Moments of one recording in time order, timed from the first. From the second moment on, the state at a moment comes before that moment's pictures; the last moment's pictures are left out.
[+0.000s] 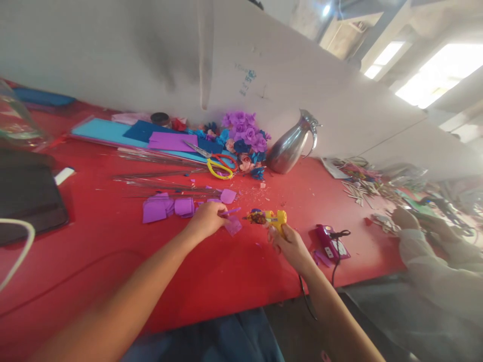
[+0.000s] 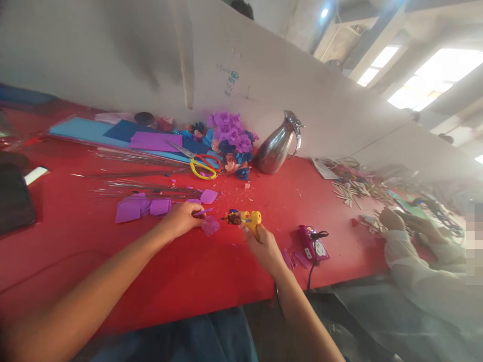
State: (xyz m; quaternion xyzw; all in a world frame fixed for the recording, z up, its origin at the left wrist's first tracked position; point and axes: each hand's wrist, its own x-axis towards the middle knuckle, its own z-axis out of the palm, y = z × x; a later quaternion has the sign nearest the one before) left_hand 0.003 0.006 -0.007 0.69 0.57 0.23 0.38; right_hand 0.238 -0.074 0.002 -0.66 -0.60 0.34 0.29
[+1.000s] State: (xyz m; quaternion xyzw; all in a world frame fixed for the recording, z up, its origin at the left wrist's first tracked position) left_hand -0.023 0.010 0.023 0.45 0.46 0.49 0.60; right_hand 0.159 0.026 0.026 -0.57 -0.57 0.36 0.46
